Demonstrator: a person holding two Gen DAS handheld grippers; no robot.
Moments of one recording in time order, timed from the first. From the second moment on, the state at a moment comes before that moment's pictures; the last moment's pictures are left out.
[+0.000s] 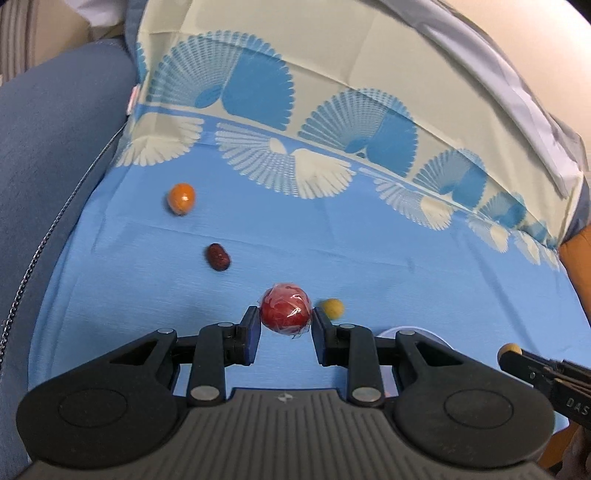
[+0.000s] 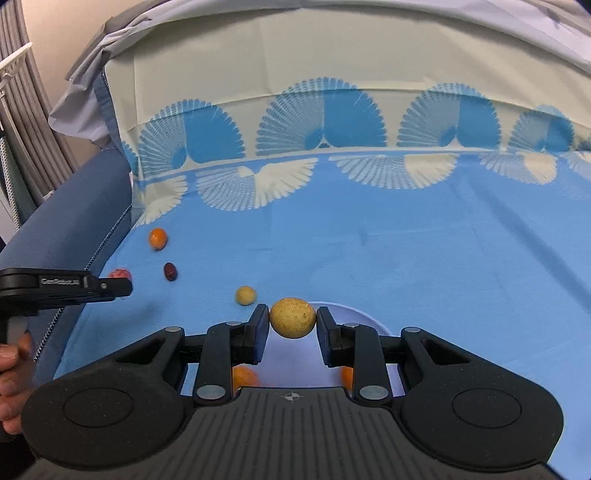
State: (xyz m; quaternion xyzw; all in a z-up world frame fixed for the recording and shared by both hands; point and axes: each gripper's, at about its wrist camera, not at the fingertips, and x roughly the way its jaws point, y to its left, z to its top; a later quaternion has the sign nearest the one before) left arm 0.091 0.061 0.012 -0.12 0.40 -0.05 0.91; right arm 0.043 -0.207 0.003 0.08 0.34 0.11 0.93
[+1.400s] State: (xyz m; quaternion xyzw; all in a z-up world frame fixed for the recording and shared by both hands) left arm 0.068 -0.075 -0.033 0.11 0.36 -0.23 0.90; right arm 0.052 -0.219 -0.024 0.02 0.38 0.10 0.92
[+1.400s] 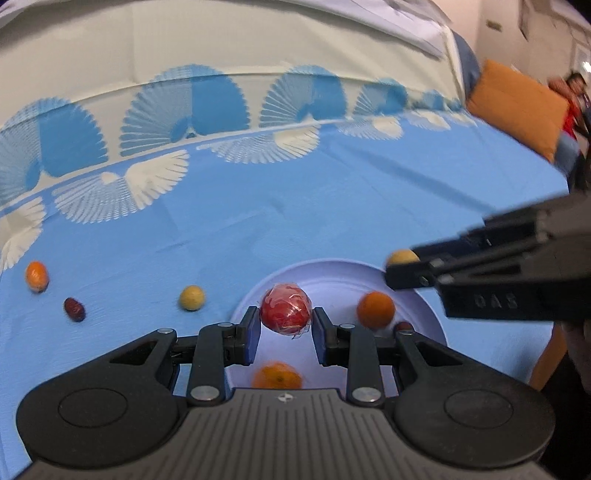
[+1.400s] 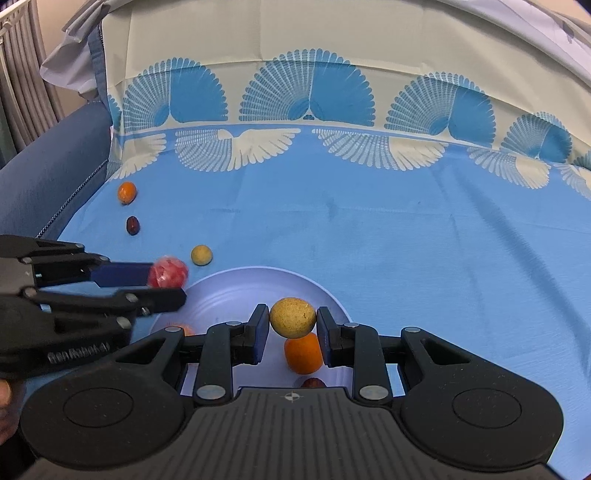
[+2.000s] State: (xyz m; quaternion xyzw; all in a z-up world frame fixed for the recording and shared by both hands) left arm 0.059 -0.087 -0.041 0.14 0.35 -0.25 0.89; right arm 0.053 -0.215 -0.032 0.00 0.40 0.10 0.91
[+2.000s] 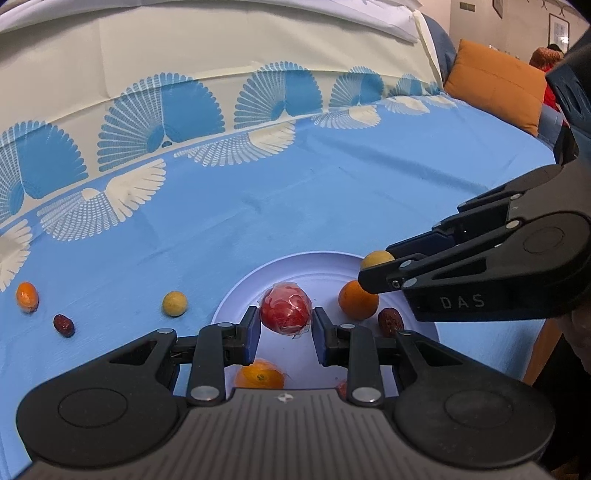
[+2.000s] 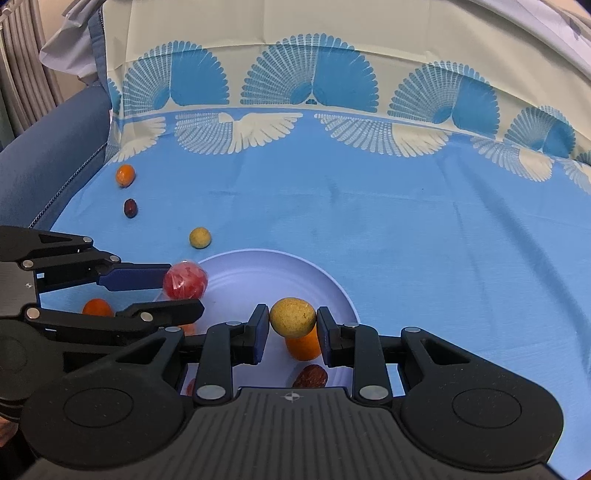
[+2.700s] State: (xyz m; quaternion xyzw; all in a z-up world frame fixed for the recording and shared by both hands) left arm 0.061 -0.089 -0.043 0.15 0.35 -0.25 0.89; right arm 0.053 -0.210 -0.034 0.00 0.40 0.11 0.91
